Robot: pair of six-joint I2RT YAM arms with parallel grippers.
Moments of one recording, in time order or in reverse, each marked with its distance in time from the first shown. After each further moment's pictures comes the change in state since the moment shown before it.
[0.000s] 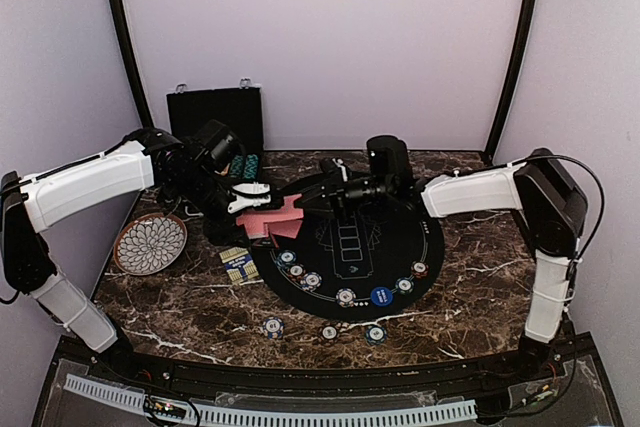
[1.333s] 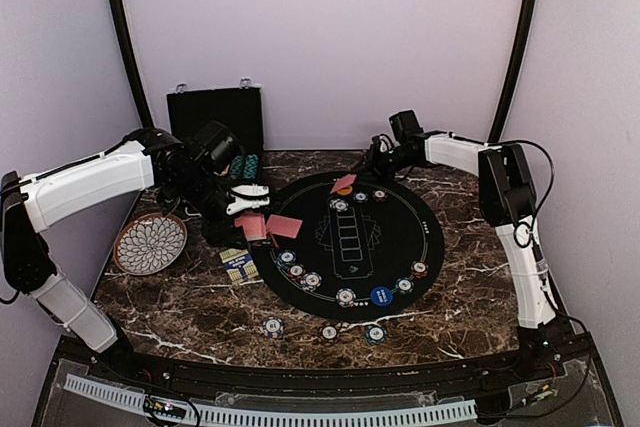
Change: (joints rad) left arm 0.001 0.000 0.000 -0.023 -0.009 0.000; right arm -0.385 0.523 0.812 -0.822 0.215 -0.536
